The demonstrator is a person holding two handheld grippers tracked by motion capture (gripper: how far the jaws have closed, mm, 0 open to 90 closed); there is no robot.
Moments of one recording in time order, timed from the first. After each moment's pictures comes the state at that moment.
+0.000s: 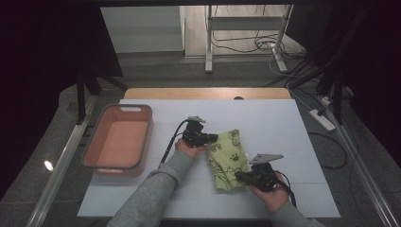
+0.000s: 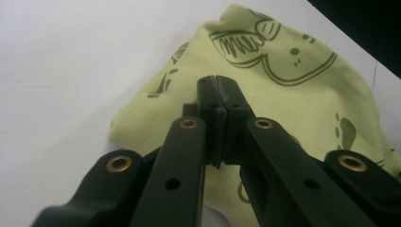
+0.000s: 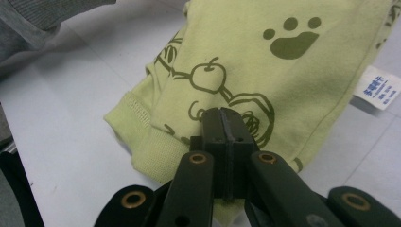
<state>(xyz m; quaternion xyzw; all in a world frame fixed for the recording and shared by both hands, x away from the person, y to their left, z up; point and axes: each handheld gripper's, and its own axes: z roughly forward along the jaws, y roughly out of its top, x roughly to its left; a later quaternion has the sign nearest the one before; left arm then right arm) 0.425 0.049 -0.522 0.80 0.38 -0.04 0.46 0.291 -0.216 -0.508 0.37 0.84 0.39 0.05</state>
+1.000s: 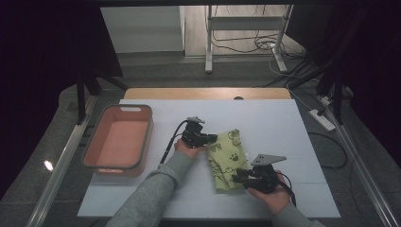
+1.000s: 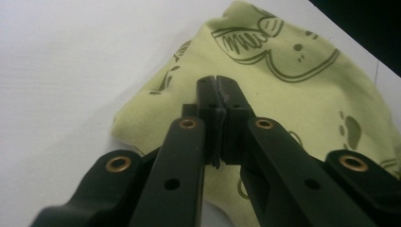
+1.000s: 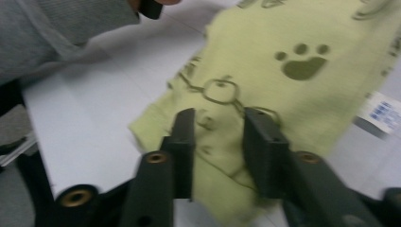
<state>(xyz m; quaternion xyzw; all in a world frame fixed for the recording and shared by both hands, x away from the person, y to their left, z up) 0.422 0.052 -0.518 0.80 0.38 -0.03 0.46 0.286 -0.217 -0.499 0.33 0.84 0.43 0.05</state>
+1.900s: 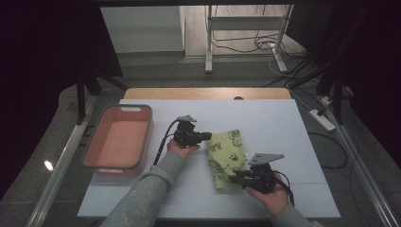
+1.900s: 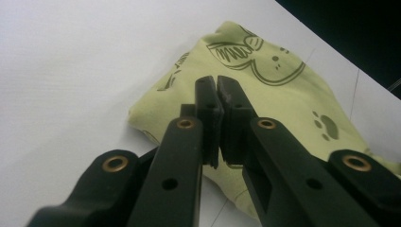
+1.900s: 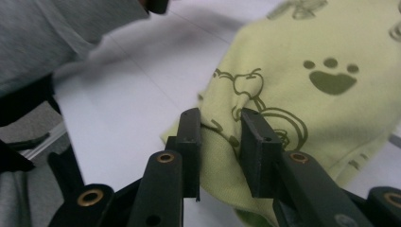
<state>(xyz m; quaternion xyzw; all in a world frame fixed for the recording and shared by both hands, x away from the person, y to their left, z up) 0.410 0.075 -0.504 0.79 0.38 -0.03 0.48 0.282 -0.208 -0.487 0.32 0.84 0.44 0.02</state>
